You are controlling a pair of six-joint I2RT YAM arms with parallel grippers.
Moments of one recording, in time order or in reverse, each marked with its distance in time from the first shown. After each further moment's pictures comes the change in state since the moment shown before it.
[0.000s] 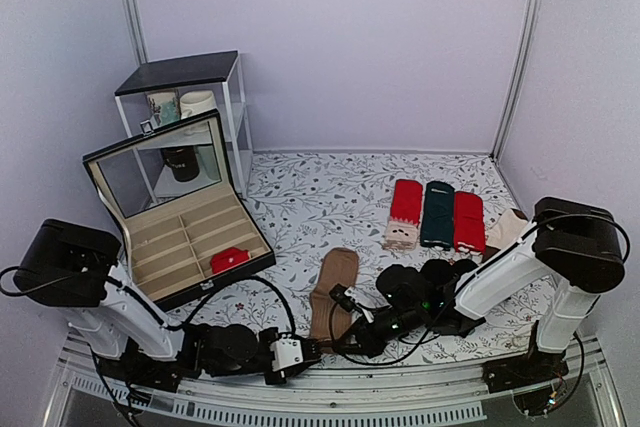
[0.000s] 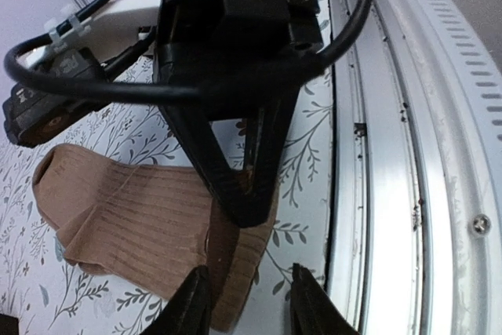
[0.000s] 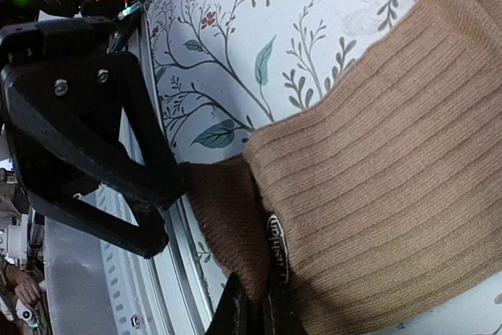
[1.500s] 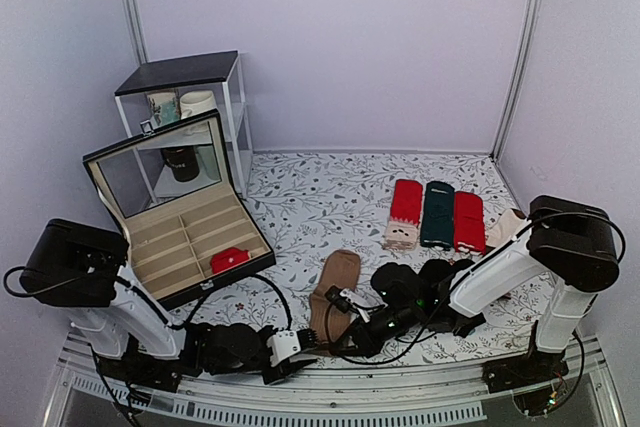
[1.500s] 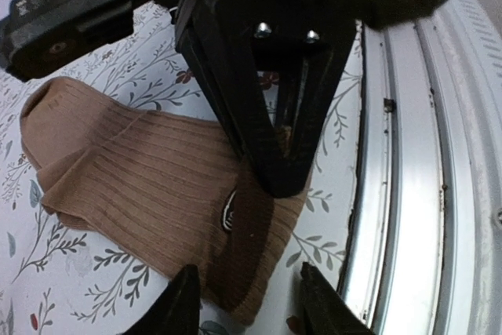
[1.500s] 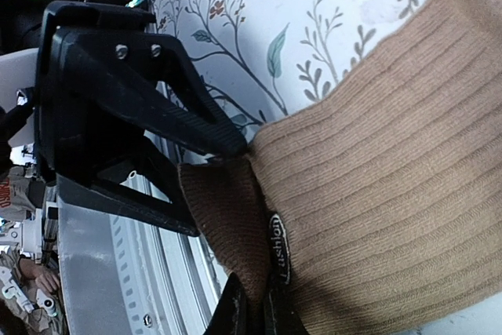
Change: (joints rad) left arm 0.034 0.039 -0.005 -0.011 -0.003 -0.166; right arm -0.008 0.023 0.037 -0.040 -0.072 0.025
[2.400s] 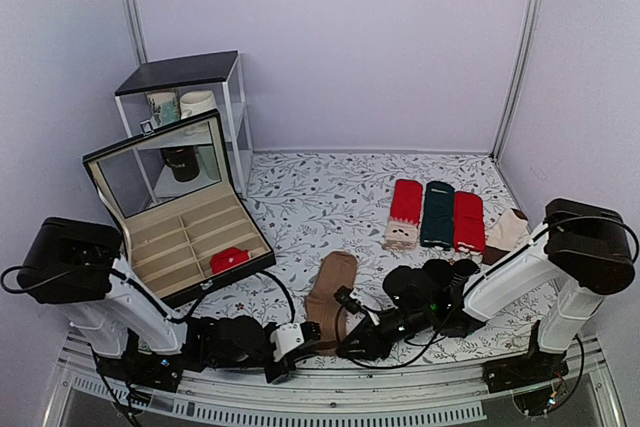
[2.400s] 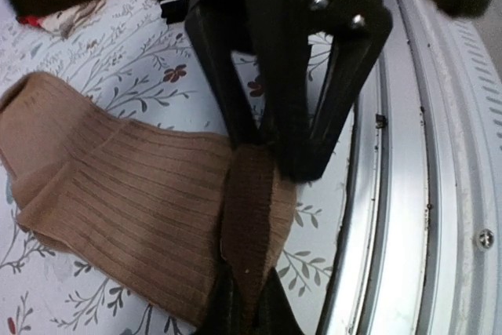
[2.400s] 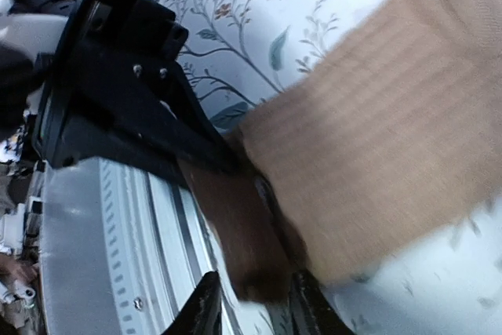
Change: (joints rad) left arm 0.031 -0.005 0.029 -0.052 0.087 -0.063; right arm 0.006 -0.064 -0.067 0.044 0.055 -0.039
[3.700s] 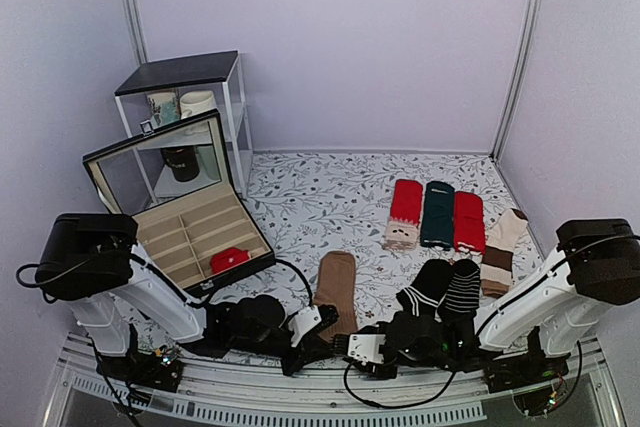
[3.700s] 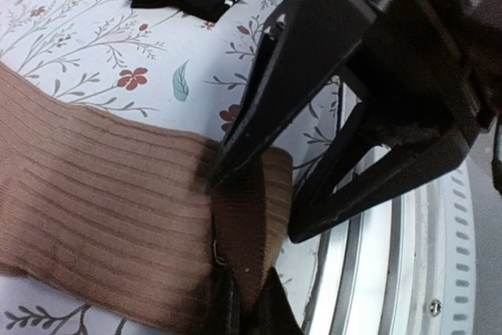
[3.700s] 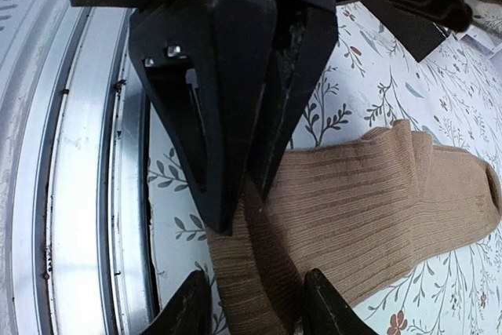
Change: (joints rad) left arm 0.121 0.068 0.137 -0.123 0.320 -0.229; right arm 0.292 -0.084 -0.093 0.038 0.699 -0.736
